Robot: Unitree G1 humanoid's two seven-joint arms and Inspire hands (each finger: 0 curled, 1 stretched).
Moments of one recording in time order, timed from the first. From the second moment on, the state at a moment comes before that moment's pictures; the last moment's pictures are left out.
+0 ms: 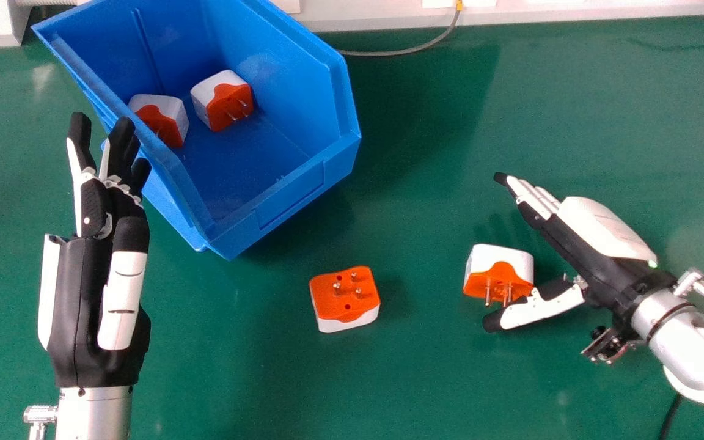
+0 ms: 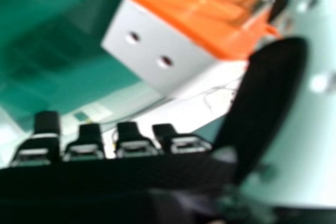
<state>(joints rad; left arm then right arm) 0.02 0.09 0.23 0.54 -0.38 -1.01 -0.48 -0.55 -0.51 0.36 1.25 -0.55 -0.79 -0.19</state>
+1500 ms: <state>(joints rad) 0.04 0.09 0.23 0.52 -0.39 -1.01 -0.47 -0.57 -0.45 0.43 1.25 -0.52 -0.78 -0.21</state>
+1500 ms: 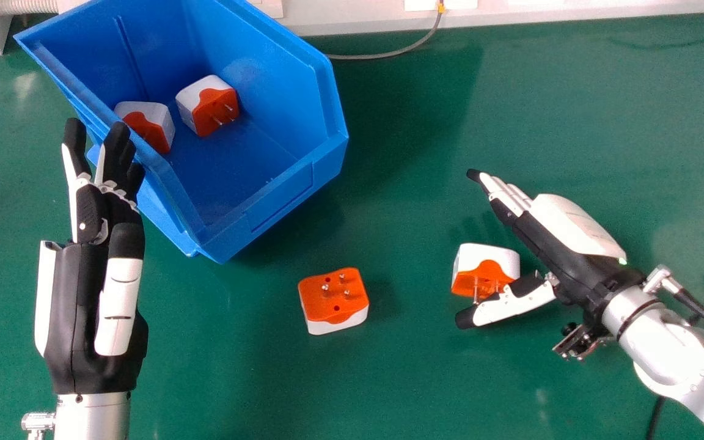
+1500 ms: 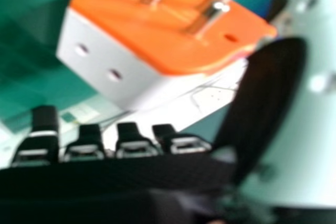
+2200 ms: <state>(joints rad) 0.04 0.09 0.23 0.52 -0.39 -1.01 -0.48 -0.57 -0.45 0.47 1.25 -0.52 -0.78 -0.24</state>
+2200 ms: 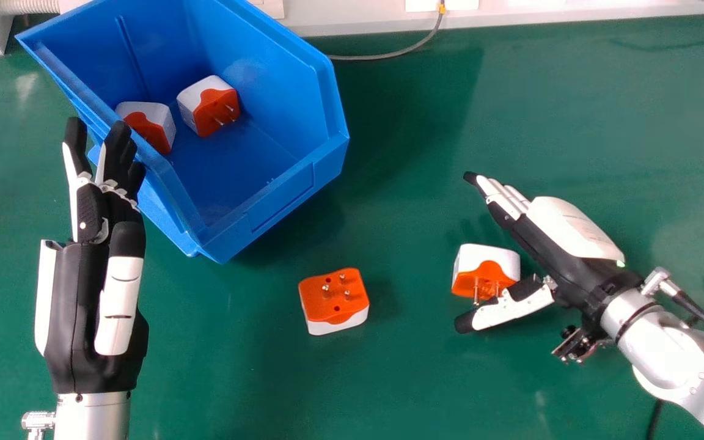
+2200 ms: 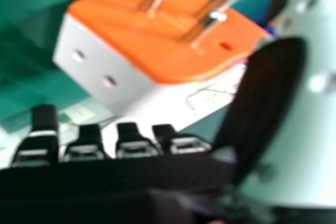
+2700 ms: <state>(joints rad) 0.05 0.09 0.22 0.50 -0.39 -1.01 -0.46 -0.59 -0.43 0.48 1.26 -0.52 -0.75 -0.24</state>
